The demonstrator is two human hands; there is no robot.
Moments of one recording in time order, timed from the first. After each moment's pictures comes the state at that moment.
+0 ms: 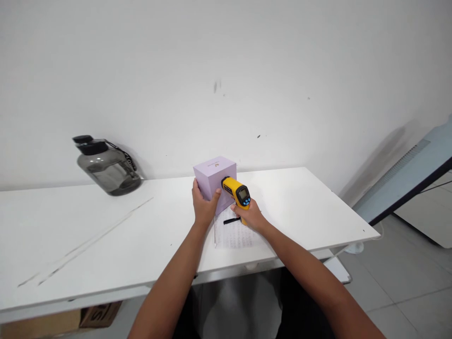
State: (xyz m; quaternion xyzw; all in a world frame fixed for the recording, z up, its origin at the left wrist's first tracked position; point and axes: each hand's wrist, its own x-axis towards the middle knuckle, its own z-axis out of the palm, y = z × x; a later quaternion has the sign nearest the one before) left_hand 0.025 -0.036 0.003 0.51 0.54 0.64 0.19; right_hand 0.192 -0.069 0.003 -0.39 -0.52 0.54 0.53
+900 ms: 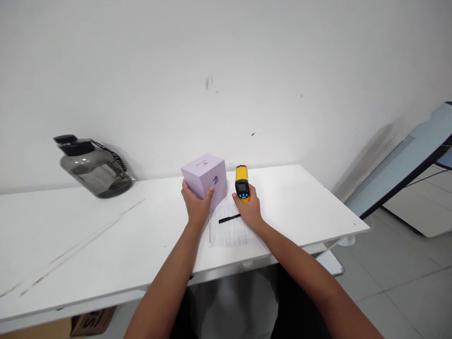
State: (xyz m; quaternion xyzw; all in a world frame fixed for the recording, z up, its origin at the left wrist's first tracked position) left_hand 0.021 -0.034 0.004 0.52 0.57 0.62 0.15; right_hand 0.194 -0.070 0.009 -0.52 -0.52 0.30 0.61
